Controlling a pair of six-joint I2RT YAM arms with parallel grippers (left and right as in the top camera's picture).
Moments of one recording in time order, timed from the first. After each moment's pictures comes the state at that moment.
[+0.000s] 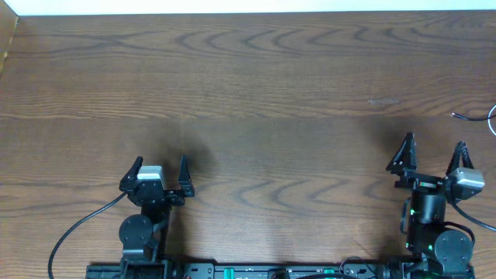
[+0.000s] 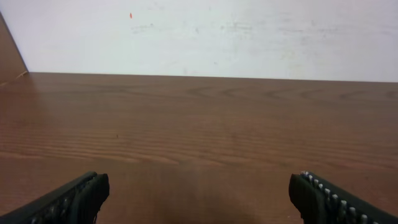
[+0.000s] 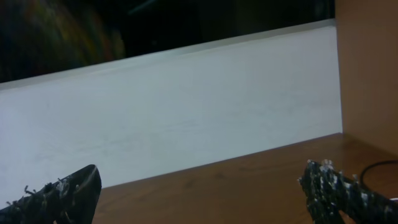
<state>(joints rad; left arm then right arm) -0.01 0.01 0.03 -0.13 0.00 -0.03 0.04 0.14 0.14 0.24 0.19 0.18</state>
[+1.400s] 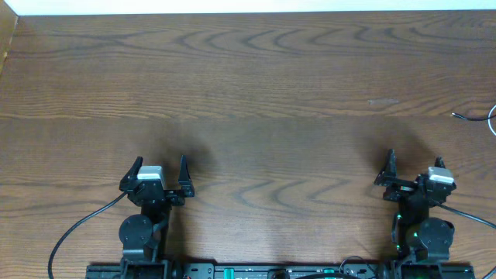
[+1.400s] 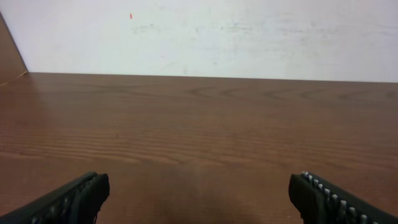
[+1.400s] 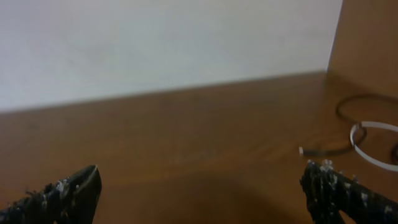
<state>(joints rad) -0.01 0.01 0.03 -0.13 0.00 -0.03 -0.01 0.01 0.01 -0.05 0.15 0.08</state>
